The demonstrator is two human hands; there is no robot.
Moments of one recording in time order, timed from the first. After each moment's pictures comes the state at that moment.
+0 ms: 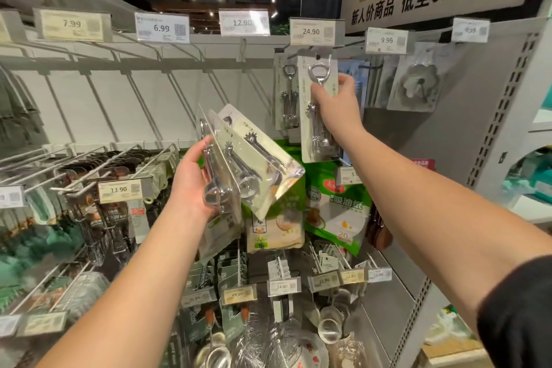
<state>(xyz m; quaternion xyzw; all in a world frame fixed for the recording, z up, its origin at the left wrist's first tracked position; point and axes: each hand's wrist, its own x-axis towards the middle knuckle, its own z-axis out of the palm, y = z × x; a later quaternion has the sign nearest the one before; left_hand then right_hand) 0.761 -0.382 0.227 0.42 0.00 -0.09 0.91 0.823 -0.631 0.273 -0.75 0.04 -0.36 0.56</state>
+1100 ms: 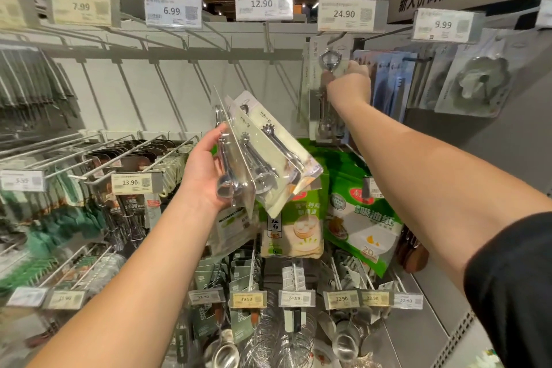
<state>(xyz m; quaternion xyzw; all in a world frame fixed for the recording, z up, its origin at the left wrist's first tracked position) 0.798 -0.398 0.227 0.43 0.03 -0.06 0.90 0.948 -0.648 0.290 -0.83 0.12 -0.37 0.40</state>
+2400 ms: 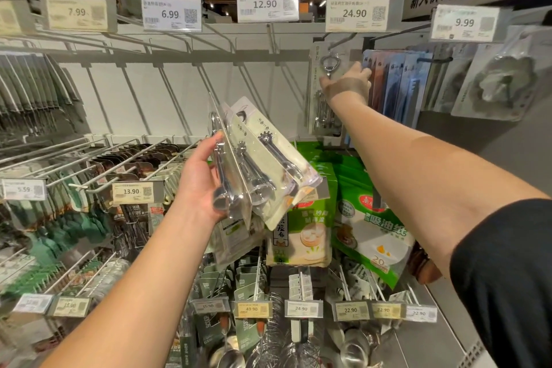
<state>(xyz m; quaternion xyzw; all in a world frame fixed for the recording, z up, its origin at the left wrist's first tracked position) 0.825 -0.390 0.215 0.41 -0.01 -0.06 0.91 0.969 -0.633 0.299 -0.88 0.17 -0.31 0.32</state>
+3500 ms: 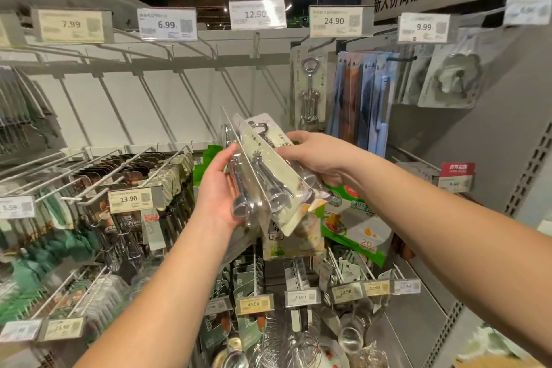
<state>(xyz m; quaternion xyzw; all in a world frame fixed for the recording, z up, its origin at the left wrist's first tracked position) 0.812 -0.395 0.204 0.40 -0.03 -0.15 0.90 0.801 -0.568 0.250 -0.82 -0.04 0.05 0.58</state>
